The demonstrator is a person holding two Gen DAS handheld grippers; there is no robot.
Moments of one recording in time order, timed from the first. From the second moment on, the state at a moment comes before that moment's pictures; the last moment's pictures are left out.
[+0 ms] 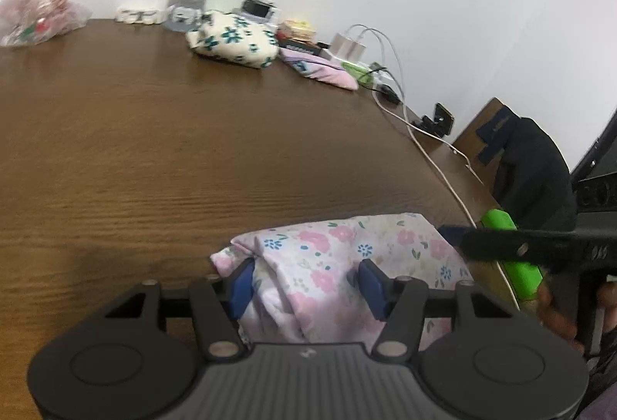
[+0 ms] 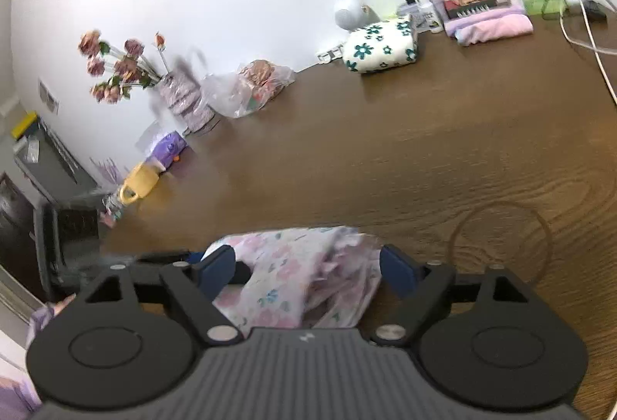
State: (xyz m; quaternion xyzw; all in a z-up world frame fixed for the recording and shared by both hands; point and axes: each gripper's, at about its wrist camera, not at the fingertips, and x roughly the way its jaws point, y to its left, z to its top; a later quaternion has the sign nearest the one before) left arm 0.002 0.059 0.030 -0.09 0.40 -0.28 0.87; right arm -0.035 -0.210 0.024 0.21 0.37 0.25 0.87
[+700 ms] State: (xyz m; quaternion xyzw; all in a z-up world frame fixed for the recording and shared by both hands) left arm -0.007 0.015 0.028 -0.04 0.38 -0.29 0.88; right arm -0.017 -0.234 -0.013 0.29 0.38 0.18 0.86
